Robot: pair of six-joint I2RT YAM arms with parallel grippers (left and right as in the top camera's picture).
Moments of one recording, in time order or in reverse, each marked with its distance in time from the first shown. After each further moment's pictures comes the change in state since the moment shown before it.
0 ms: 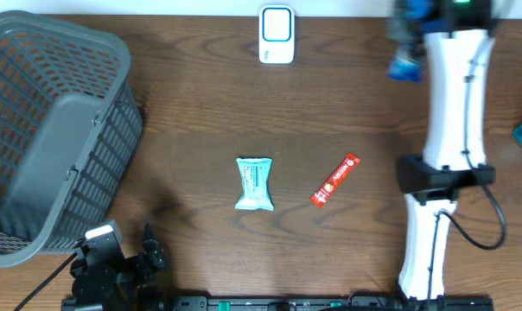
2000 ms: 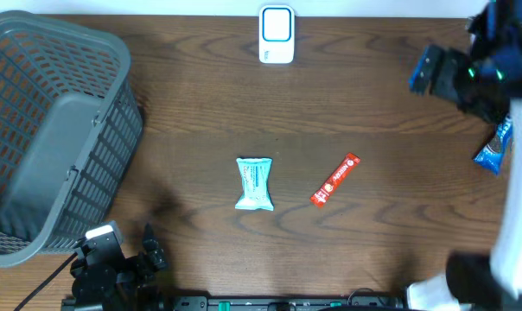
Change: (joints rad) left arm 0.000 0.000 0.000 -0.001 0.003 0.000; right arm -0.032 -0.746 -0.782 0.005 -0.381 0.148
